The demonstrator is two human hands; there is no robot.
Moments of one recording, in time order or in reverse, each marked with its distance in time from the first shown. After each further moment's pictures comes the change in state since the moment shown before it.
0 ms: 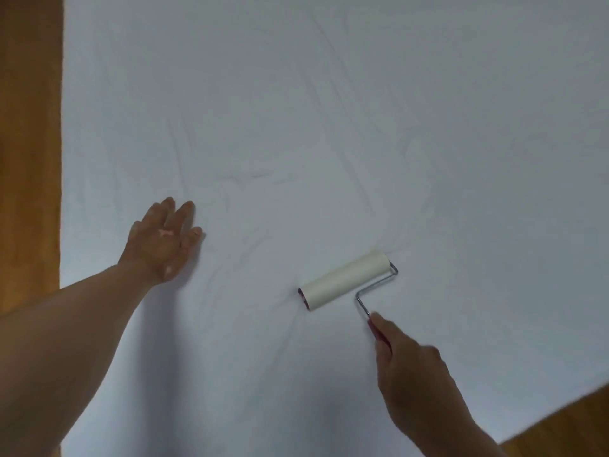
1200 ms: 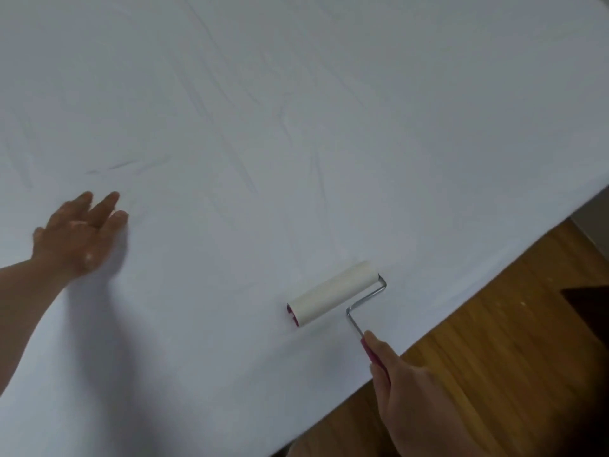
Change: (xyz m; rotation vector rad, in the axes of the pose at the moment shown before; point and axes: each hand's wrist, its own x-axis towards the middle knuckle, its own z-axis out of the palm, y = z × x) left_hand 0.031 0.074 0.027 -0.047 -0.130 0.012; right_hand -0.071 0.164 -0.029 0.106 -0.025 -0.005
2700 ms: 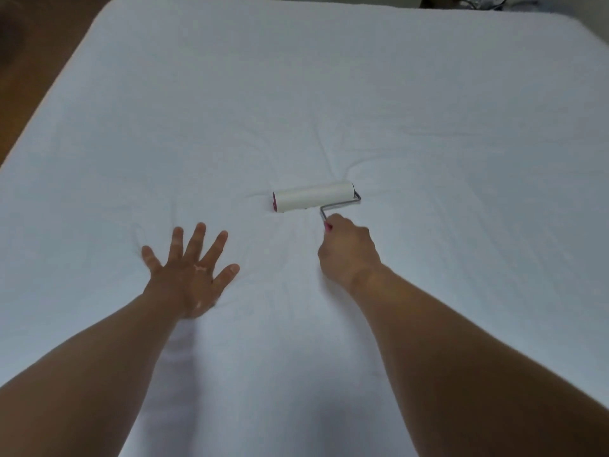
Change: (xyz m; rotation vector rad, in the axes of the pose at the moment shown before) left_hand 0.192 0.103 -0.081 0.167 -0.048 -0.199; right_hand 0.510 -0.331 -0.103 -0.064 0.075 -0.286
